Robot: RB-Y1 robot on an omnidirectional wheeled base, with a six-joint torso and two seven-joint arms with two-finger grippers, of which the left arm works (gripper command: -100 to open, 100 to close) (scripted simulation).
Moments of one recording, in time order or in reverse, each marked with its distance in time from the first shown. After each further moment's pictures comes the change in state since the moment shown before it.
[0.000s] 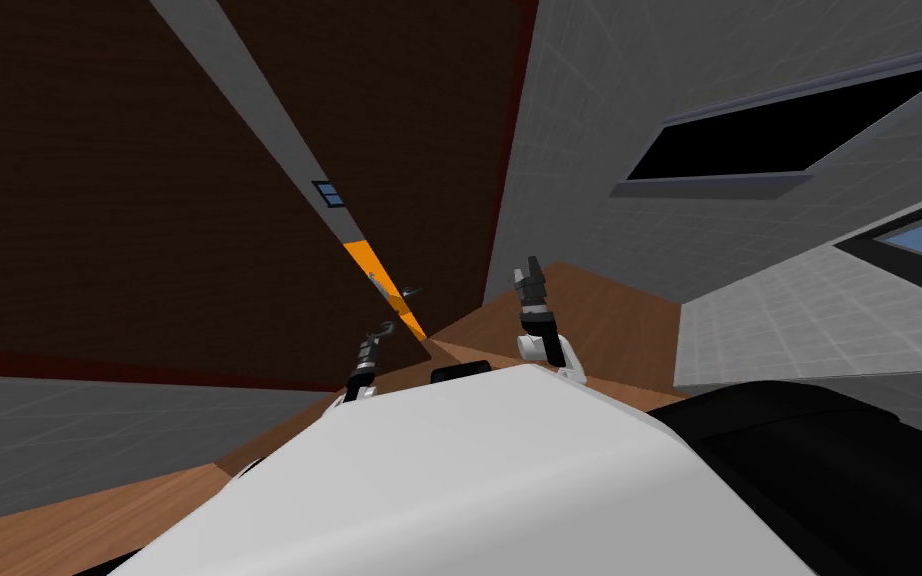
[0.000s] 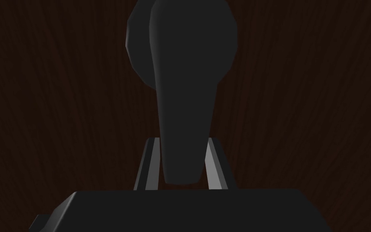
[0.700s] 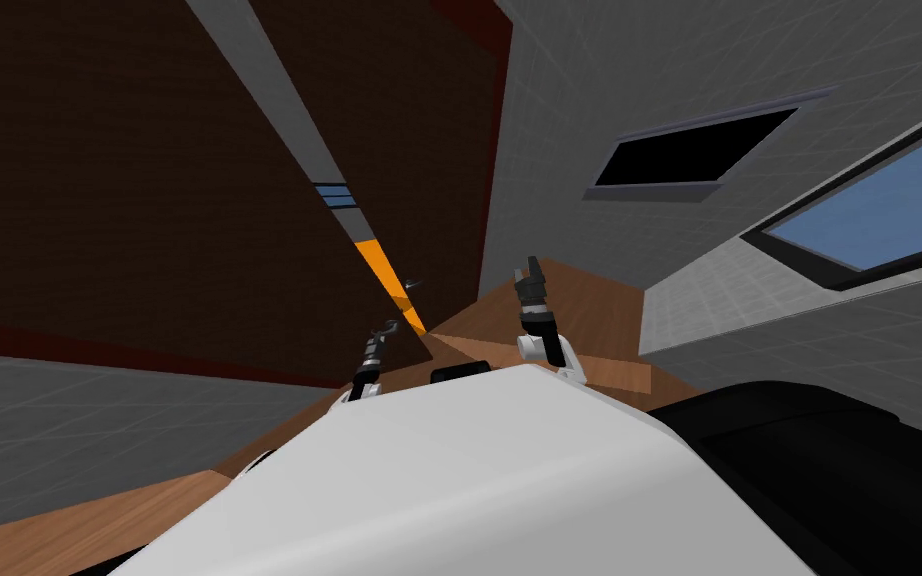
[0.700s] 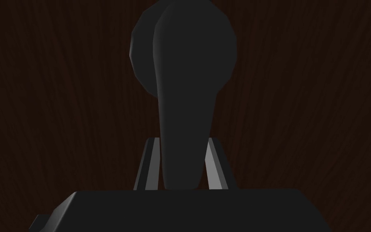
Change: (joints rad) arm -0.014 -0.010 -0.059 -0.008 0.012 0.002 -0.007
